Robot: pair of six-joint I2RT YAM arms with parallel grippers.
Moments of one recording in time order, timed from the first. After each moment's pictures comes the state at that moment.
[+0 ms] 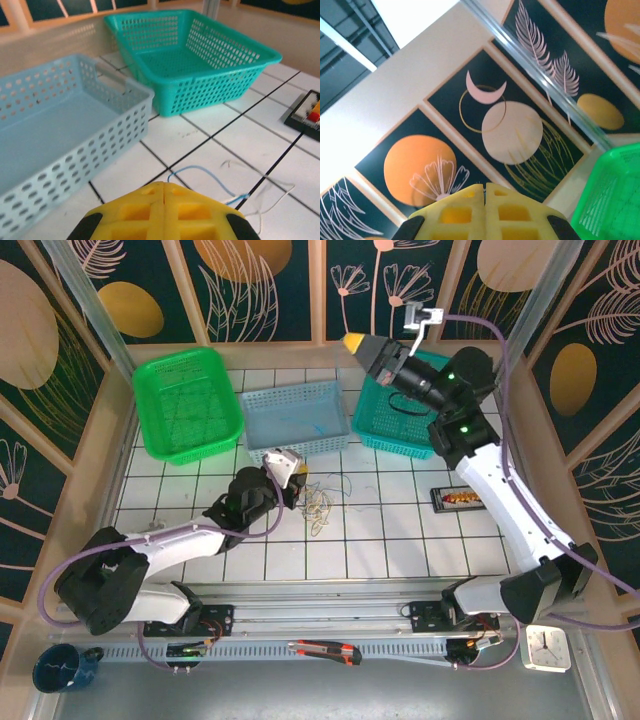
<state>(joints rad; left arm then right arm) -0.71 1.34 0.51 0.56 0.02 -0.07 0.43 1.35 1.45 0.29 -0.65 1.01</state>
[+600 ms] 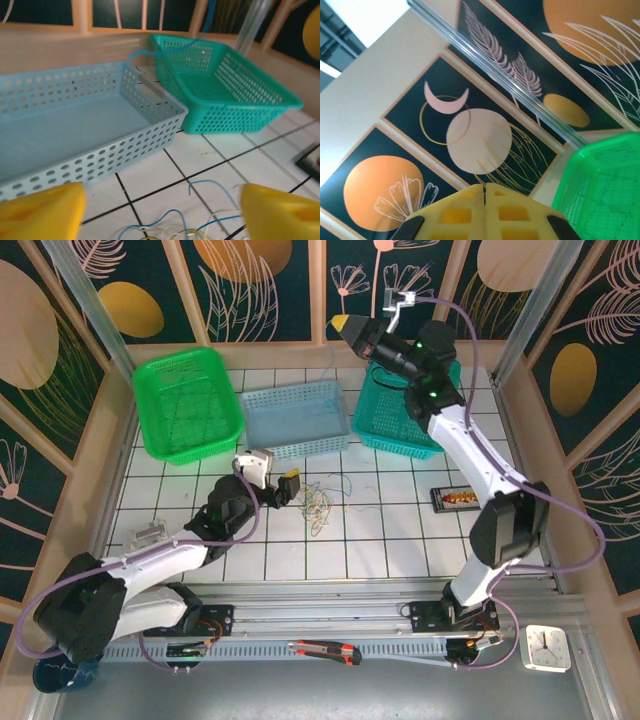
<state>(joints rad) -0.66 1.15 0.42 0.55 -0.07 -0.26 0.38 1.71 1.62 0.38 -0.68 1.06</state>
